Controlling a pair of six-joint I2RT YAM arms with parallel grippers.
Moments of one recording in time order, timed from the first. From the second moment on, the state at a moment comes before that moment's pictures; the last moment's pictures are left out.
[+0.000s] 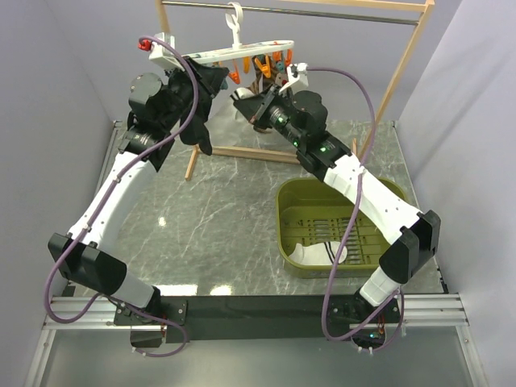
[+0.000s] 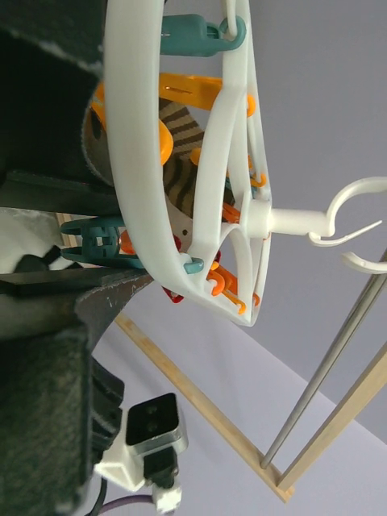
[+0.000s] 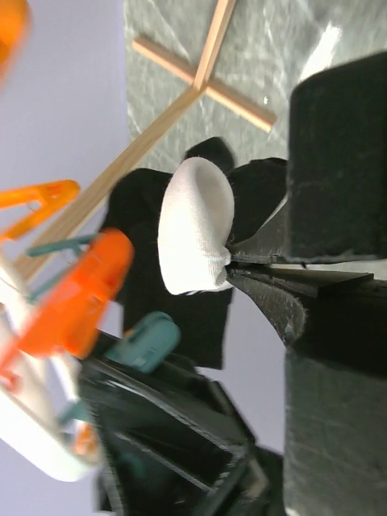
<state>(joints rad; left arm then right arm) -0.36 1.49 1.64 0.10 0.18 -0.58 0.66 1.61 1.64 0.03 -0.03 0.78</state>
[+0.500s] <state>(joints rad) -0.36 1.45 1.61 0.12 0.21 -0.58 0.61 1.62 1.60 0.22 -0.18 0.95</state>
